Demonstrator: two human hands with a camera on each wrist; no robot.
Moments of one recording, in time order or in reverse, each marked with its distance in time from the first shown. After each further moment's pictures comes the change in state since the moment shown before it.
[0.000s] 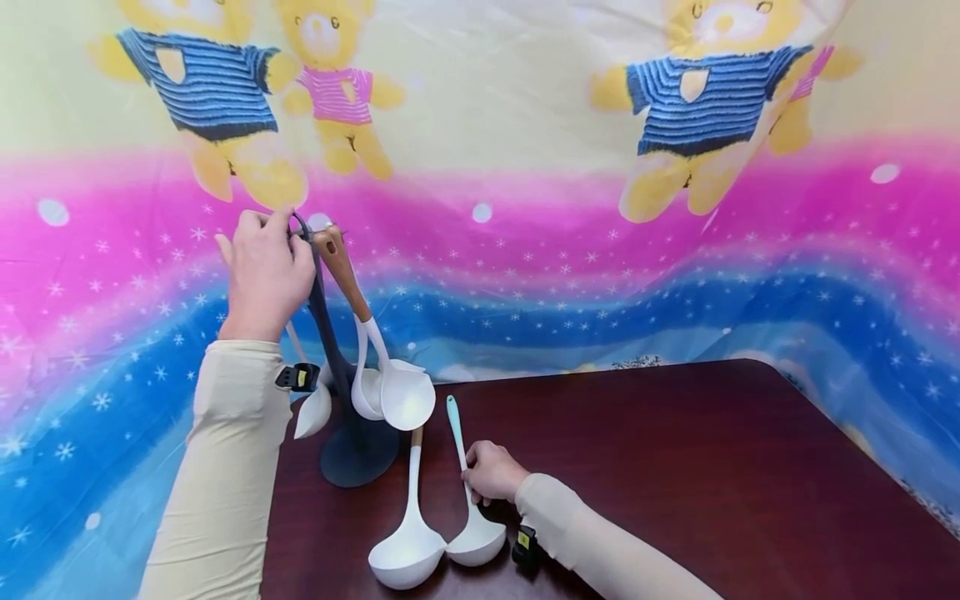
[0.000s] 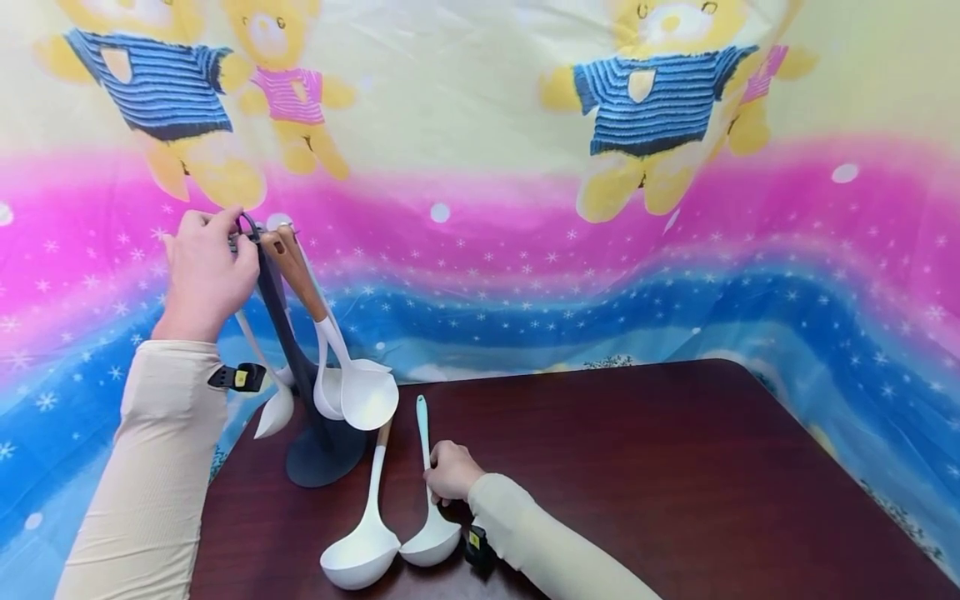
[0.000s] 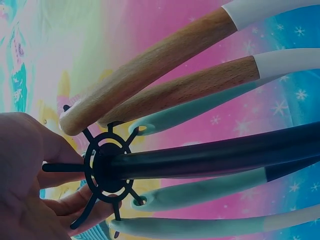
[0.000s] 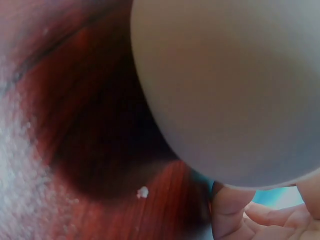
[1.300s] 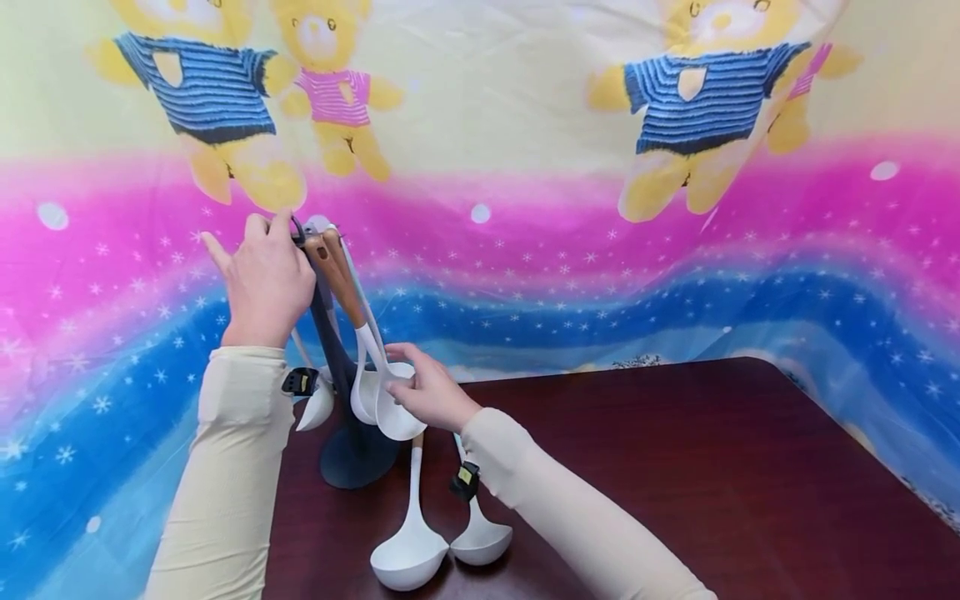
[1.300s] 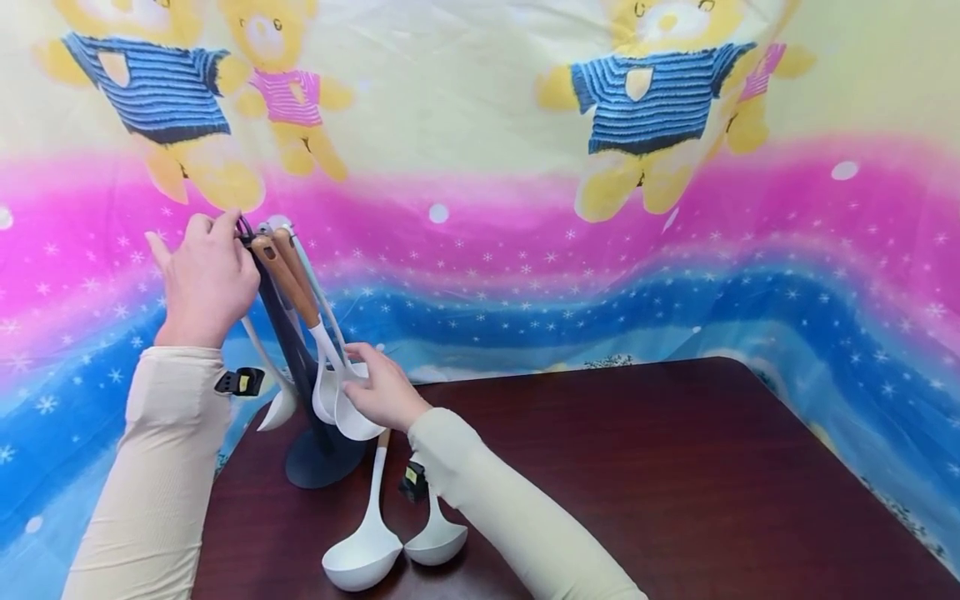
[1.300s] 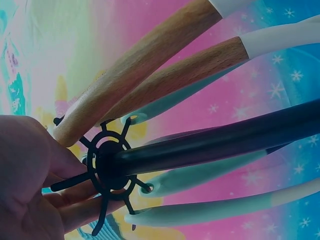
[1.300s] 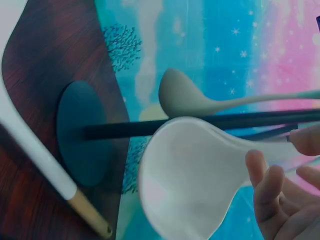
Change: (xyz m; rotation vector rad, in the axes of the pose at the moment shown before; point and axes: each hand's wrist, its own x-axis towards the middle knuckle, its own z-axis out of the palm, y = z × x) left_hand -0.003 0.000 0.000 0.187 -0.027 0.012; right_hand 0.036 -0.137 -0.030 0.150 -0.013 -0.412
